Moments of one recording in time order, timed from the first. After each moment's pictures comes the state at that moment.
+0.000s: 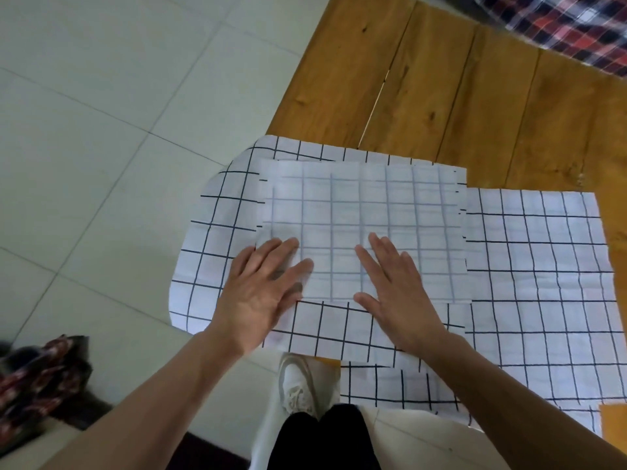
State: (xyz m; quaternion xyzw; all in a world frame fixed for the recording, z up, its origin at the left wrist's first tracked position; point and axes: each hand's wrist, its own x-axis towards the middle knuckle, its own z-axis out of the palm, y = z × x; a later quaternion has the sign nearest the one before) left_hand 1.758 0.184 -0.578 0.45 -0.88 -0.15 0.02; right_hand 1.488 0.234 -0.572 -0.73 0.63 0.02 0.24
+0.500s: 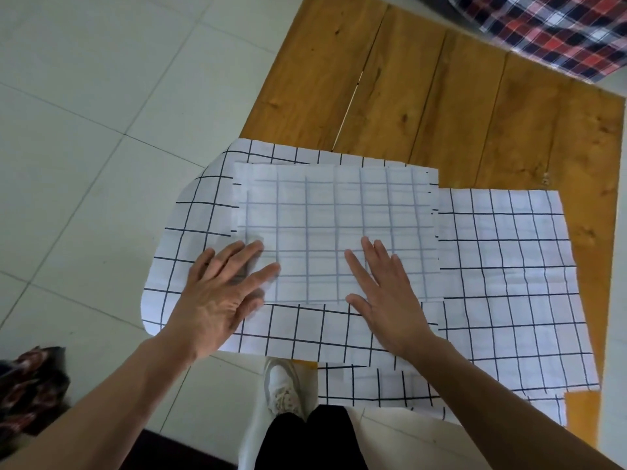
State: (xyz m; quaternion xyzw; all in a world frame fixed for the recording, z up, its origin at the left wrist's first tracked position) left_hand 1.778 0.175 -0.573 0.44 -0.88 -0.17 -0.07; right_hand 1.467 0.245 -0.580 -0.73 0.65 0.03 0.21
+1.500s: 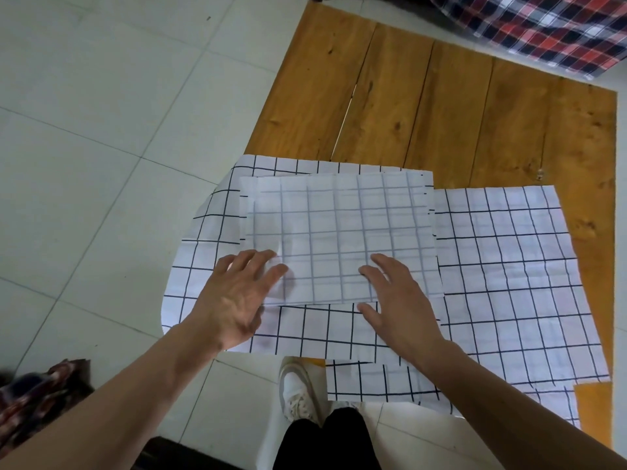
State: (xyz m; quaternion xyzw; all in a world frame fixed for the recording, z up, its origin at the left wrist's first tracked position) left_hand 1.749 0.162 -0.532 0.42 -0.88 -0.14 -0.16; right_hand 1.475 0.253 -0.542 -0.65 0.71 -0.05 0.26
